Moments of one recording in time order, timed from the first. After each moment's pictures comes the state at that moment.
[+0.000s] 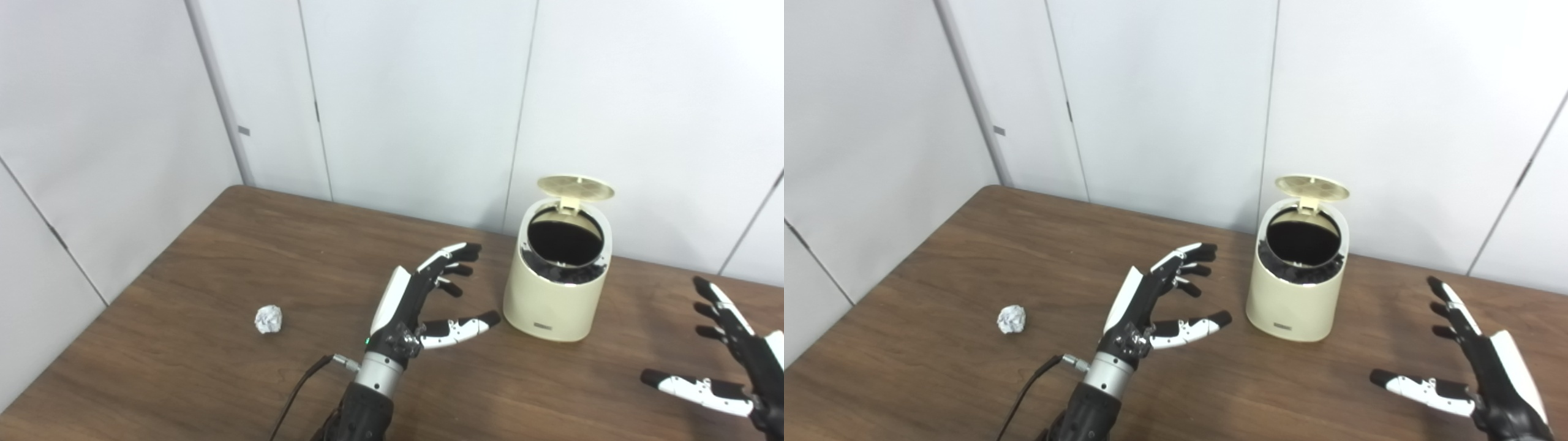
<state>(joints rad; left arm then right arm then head) -0.08 0.03 -0.05 -0.20 0.42 -0.09 0.09 -0.22 -0.31 0.07 -0.13 -0.34 0.13 0.11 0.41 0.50</state>
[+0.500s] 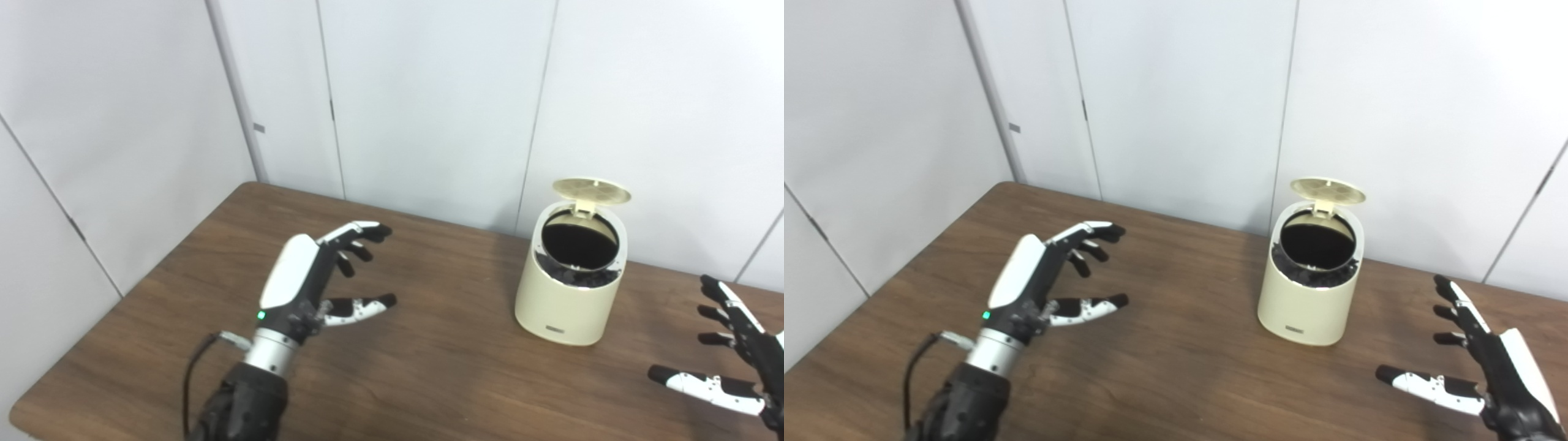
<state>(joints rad) 0.02 0.31 0.15 -0.54 0.50 0.11 -0.08 -0.24 -0.32 0.07 -0.16 -0.34 0.16 0.14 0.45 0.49</state>
